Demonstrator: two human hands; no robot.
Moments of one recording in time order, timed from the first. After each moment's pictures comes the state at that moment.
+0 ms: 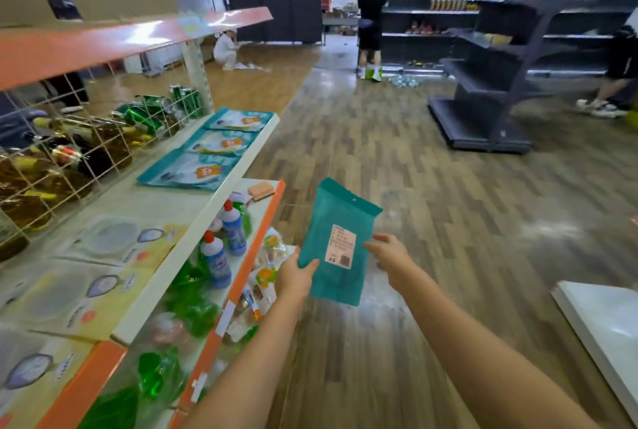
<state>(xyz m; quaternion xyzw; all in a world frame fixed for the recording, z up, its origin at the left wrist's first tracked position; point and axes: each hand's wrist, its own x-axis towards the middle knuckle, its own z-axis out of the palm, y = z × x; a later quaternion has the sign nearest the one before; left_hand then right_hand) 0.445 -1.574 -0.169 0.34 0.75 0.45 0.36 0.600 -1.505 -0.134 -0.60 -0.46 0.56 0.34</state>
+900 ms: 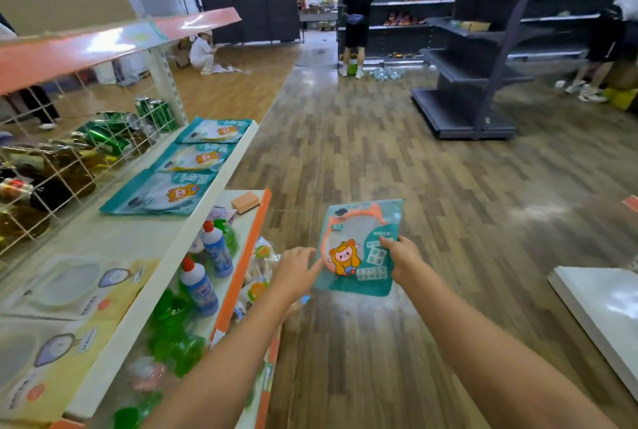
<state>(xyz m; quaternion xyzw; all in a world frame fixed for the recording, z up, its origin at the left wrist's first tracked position) 0.418 -1.491 -0.180 0.65 0.73 0.14 0.17 0.617 -1.432 -0.156 -0.57 -0.27 0.64 0.44</state>
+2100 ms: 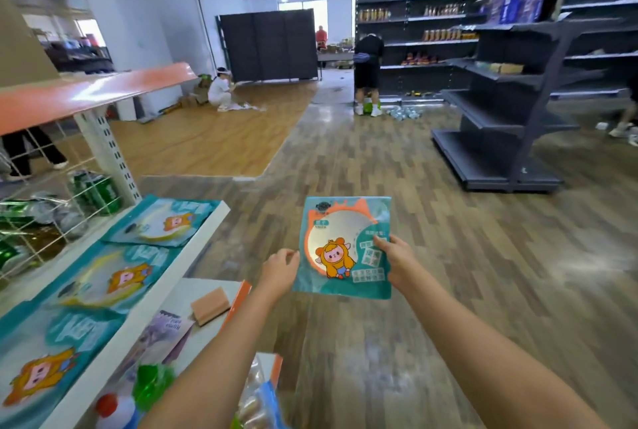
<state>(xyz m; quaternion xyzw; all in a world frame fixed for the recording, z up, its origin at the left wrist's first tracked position) 0.367 -1.090 -0.141 0.51 0.78 0.28 0.24 0.581 -1.019 -0.124 -0.49 -0.33 0.68 0.43</state>
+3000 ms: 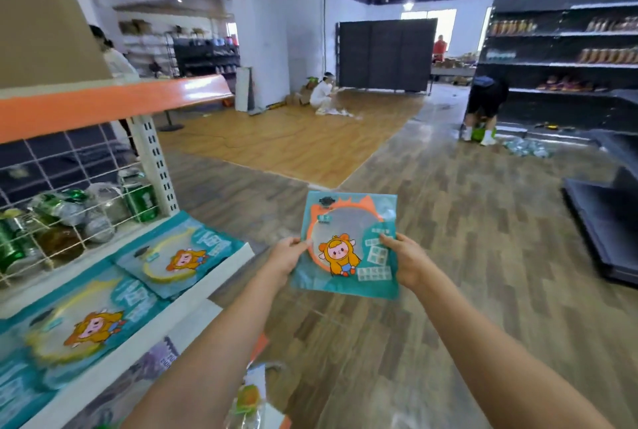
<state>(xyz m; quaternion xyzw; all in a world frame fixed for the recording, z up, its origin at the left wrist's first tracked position) 0.271 -0.877 -0.100 0.22 0.72 0.56 0.35 0.451 -0.751 -0.092 -0.38 -0.45 0.76 0.27</state>
